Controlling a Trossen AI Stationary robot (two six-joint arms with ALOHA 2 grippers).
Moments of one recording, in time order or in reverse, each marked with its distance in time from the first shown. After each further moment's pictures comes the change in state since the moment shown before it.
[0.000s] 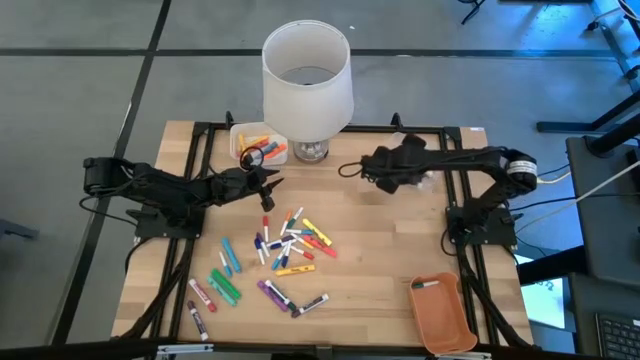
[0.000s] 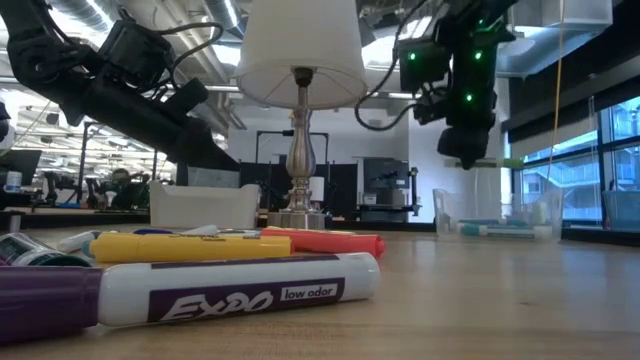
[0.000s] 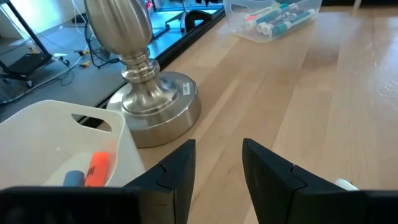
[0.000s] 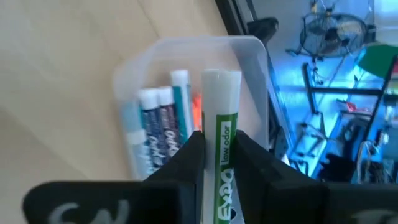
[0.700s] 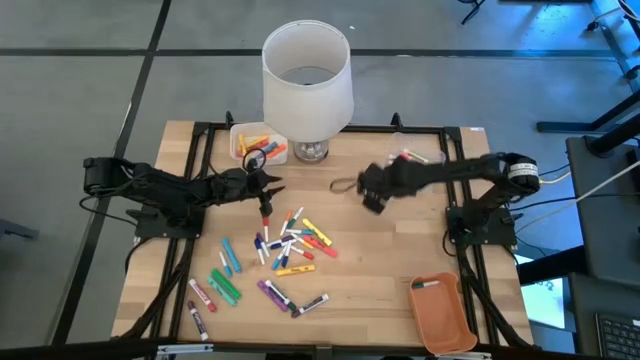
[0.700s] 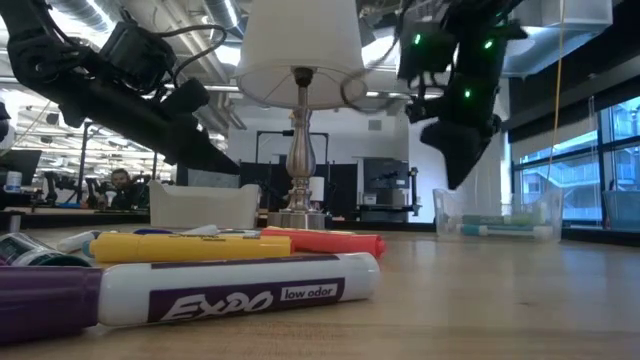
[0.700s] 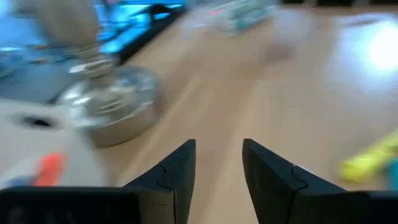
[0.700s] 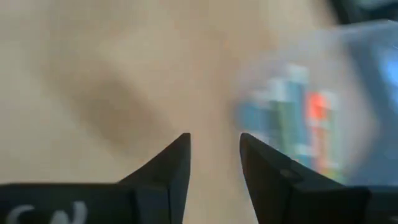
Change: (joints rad) left arm 0.000 0.000 0.000 -0.020 0.167 -0.020; right arm 0.159 -0.014 -0.077 0.218 -0.289 0.184
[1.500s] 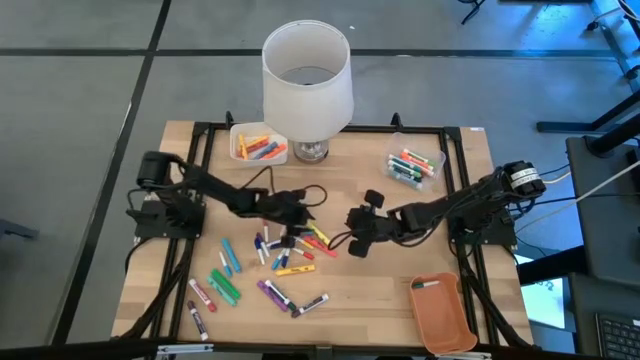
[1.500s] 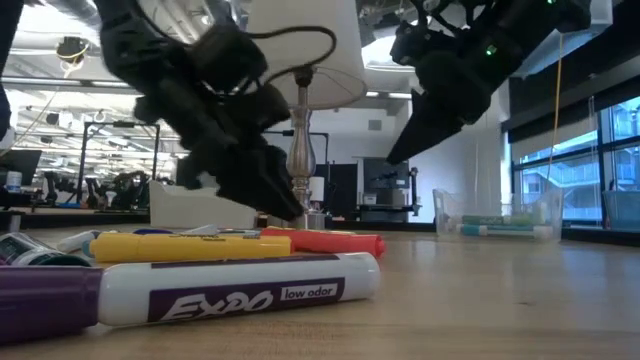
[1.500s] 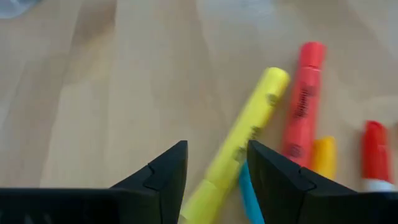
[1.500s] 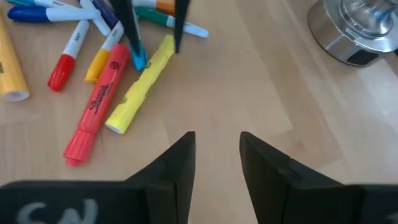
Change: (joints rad) left arm -0.230 0.472 0.468 -0.302 0.190 0.178; right arm 0.371 0.000 -0.132 0.647 0.072 -0.165
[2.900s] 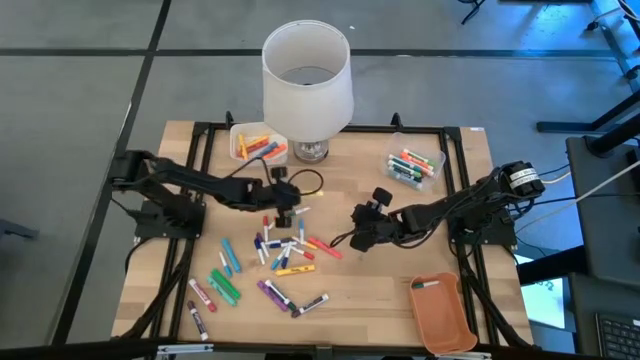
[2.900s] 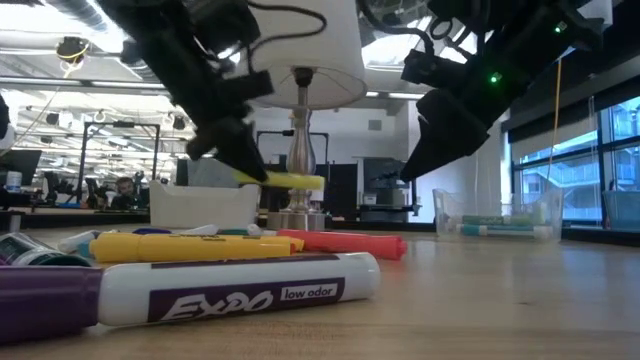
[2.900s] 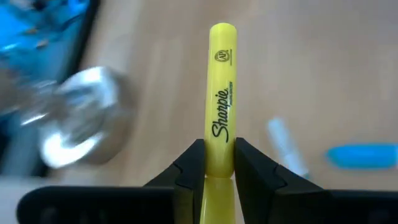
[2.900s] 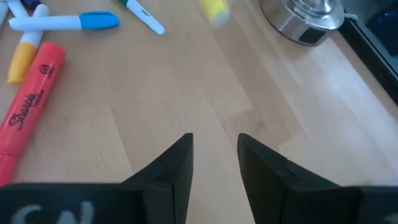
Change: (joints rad) left arm 0.012 -0.247 0.080 -0.503 -0.472 -0.027; right arm 0.000 0.009 -0.067 0.001 0.141 0.088
